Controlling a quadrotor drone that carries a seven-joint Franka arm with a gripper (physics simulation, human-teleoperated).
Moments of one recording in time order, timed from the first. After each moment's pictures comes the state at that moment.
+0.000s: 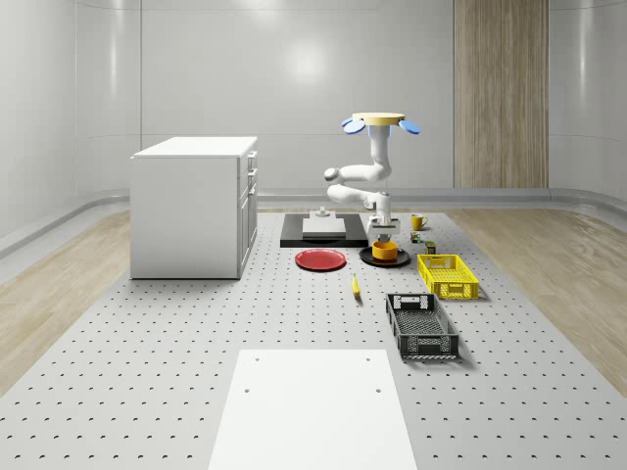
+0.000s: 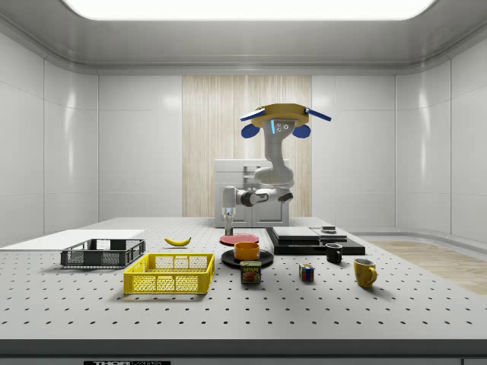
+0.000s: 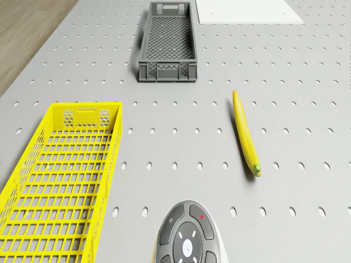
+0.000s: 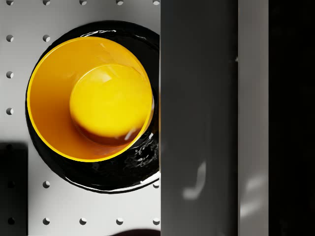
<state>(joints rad) -1.00 -1.42 0.97 -2.86 -2.19 1.58 1.55</state>
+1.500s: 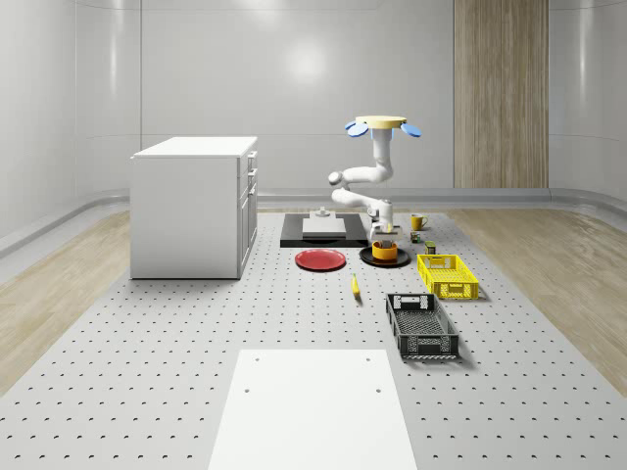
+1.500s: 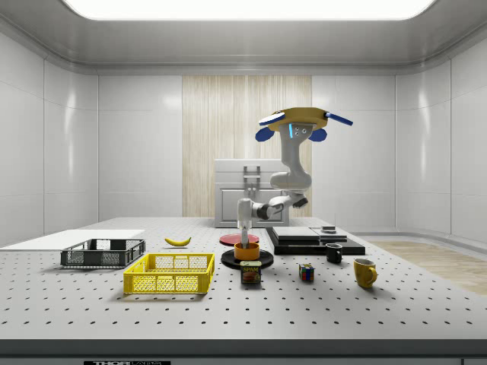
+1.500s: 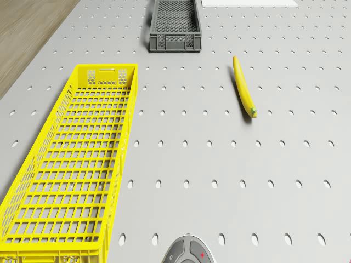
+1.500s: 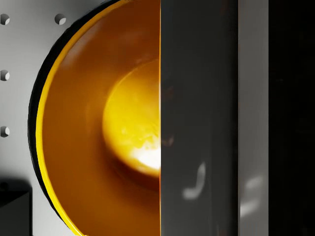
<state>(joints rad) -1.03 -1.41 0.84 -2.78 -2.31 1.65 1.54</state>
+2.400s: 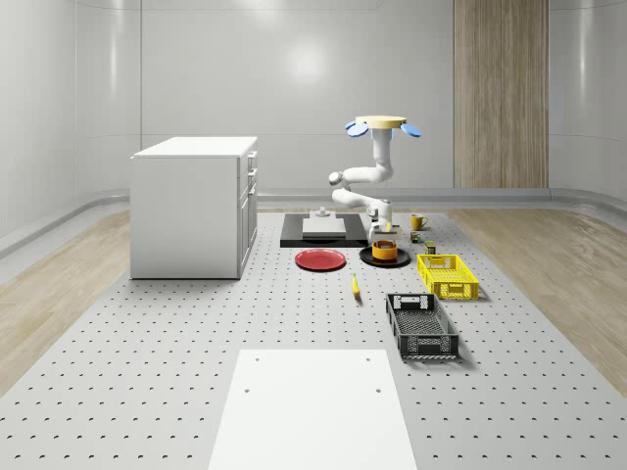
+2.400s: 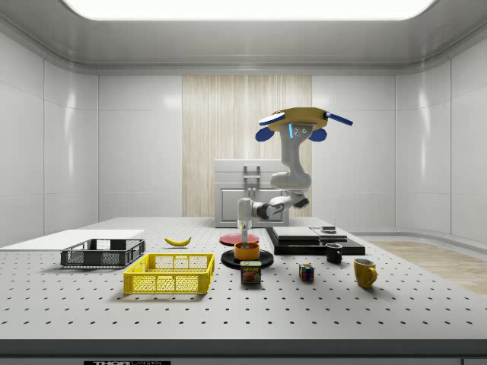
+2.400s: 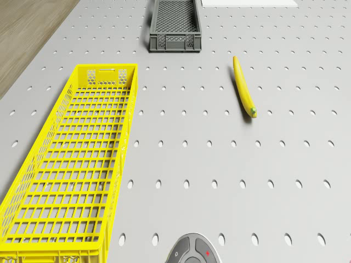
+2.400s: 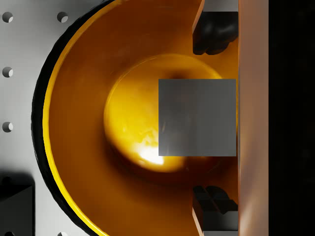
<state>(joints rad) -0.99 -1.40 0.87 -2.80 -2.28 1.62 1.52</state>
